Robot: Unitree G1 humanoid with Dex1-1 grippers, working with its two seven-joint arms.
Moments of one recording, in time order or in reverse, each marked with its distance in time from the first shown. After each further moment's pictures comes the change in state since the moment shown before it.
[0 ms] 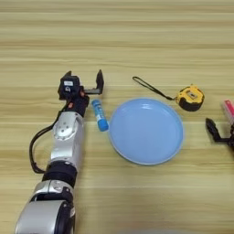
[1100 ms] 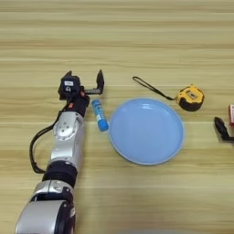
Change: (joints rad) left arm 0.000 -0.001 -0.002 0.000 0.000 0.000 0.002; right arm -0.035 -0.010 -0.023 0.062 0.011 -0.009 0.007
